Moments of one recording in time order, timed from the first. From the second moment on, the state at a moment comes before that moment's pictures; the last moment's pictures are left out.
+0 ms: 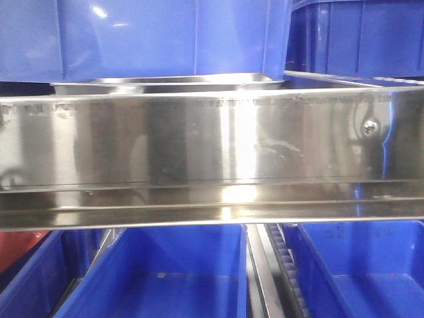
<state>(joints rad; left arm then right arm) -0.08 0.00 0.00 -0.14 -0.12 0.00 -0.02 0.00 0.00 -0.02 -0.28 0.03</state>
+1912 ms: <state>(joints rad) -0.13 0.50 -0.75 -0.33 0.76 0.07 0.02 0.41 -0.67 0.46 0.71 -0.18</state>
